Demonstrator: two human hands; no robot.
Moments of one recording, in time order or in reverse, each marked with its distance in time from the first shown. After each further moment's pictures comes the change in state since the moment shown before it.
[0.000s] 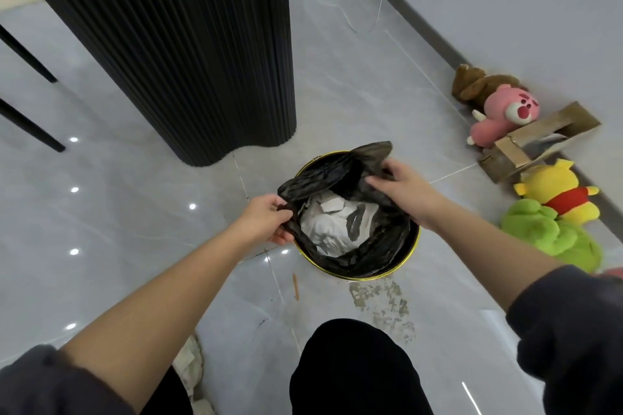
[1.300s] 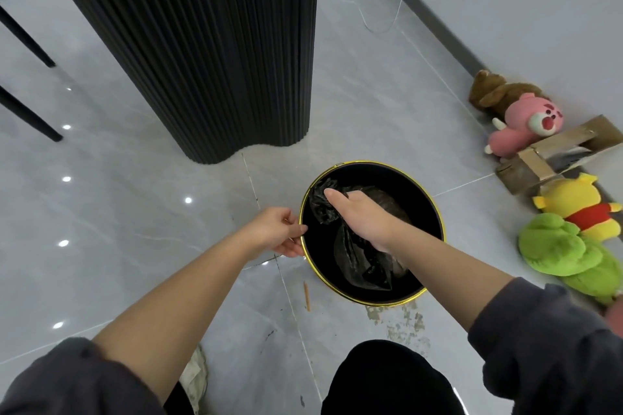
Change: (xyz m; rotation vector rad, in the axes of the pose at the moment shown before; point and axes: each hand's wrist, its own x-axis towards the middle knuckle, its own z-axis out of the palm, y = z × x) left_hand 0.042 -0.032 -0.028 0.040 -0.182 -0.008; right_hand 0.010 -0.030 0.106 -0.211 -0.109 0.218
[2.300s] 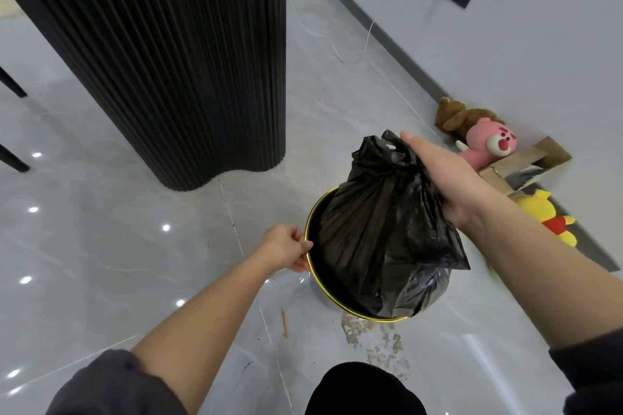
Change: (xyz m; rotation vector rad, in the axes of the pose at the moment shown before) left_hand 0.029 0.024 0.053 0.079 0.100 0.022; right_hand -0.056 -0.040 -0.124 0.570 0.214 -0.083
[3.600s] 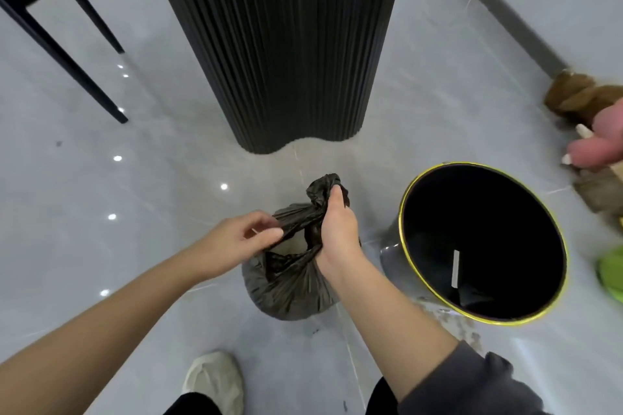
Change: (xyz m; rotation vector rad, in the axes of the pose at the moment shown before) left_hand -0.109 -0.092 -0.174 0.246 0.031 0.212; right_hand 0.018 0.154 0.251 0.335 0.135 0.412
